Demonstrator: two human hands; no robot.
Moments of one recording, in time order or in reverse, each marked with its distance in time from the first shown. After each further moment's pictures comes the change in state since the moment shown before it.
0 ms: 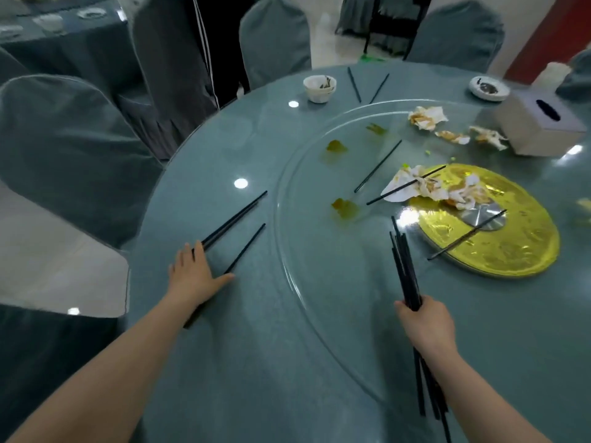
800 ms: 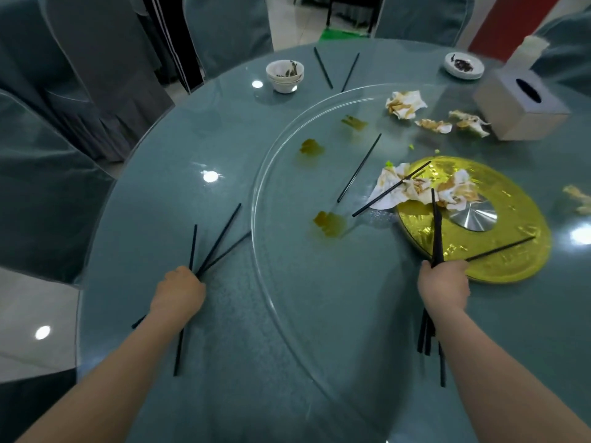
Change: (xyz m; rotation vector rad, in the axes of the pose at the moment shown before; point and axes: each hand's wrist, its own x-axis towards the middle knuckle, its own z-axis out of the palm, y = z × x) left_hand 0.077 0.045 -0.007 0.035 -0.112 -0.094; right_hand 0.107 -0.047 -0.013 0.041 0.286 0.376
